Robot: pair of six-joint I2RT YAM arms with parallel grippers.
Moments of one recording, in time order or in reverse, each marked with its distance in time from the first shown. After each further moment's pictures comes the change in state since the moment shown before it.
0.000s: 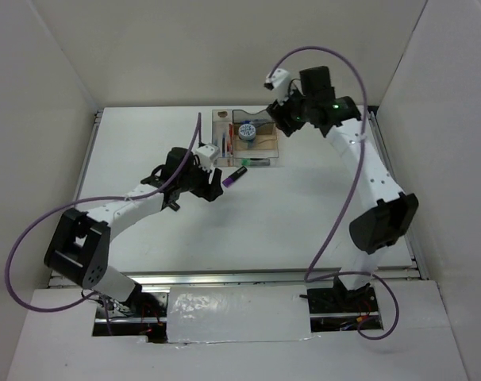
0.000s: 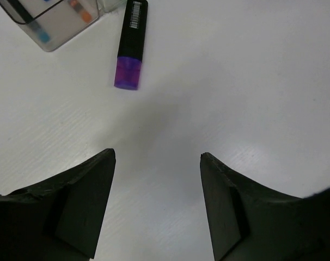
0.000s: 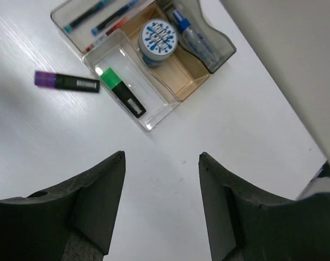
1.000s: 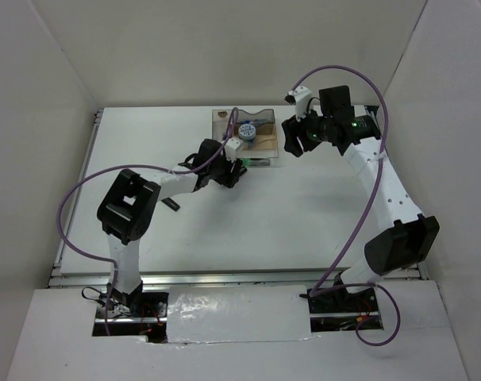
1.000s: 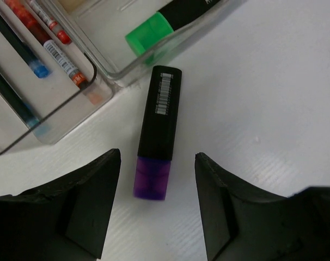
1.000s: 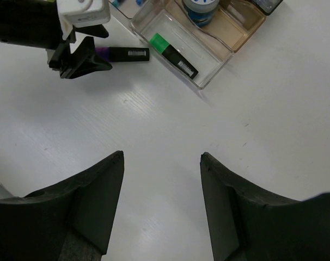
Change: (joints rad) left arm -0.069 0.504 0.299 0.176 -0.130 0.052; right arm -0.132 -0.273 -0.316 -0.004 -0.189 0.240
